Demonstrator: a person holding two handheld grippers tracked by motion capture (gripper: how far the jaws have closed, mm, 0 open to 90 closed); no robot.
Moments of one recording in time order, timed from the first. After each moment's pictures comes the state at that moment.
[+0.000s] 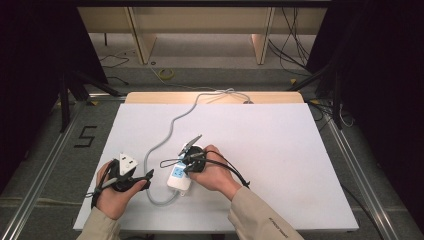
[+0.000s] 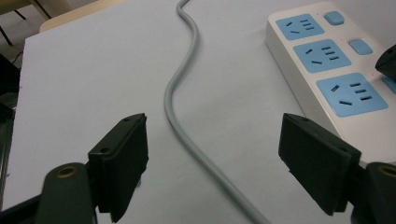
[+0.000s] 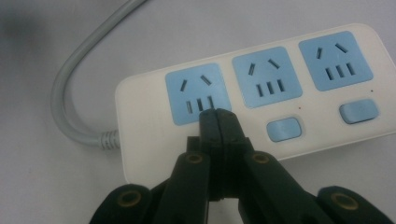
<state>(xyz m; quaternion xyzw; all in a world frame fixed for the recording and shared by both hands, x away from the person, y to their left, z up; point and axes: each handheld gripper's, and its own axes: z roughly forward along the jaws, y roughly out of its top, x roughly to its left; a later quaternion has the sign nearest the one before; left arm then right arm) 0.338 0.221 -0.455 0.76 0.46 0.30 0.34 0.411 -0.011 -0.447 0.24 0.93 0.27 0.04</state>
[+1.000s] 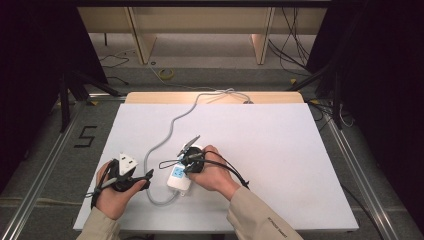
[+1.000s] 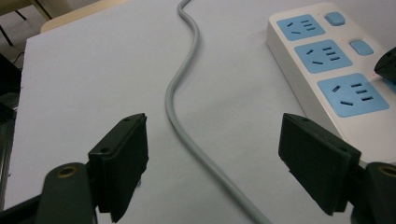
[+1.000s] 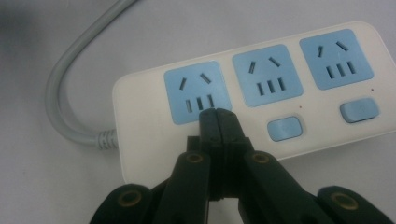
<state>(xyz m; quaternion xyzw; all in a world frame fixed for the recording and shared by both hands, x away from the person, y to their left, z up) 0.338 0.222 -0.456 0.76 0.46 0.30 0.33 0.410 -0.008 -0.447 0.24 0.93 0.26 0.05</state>
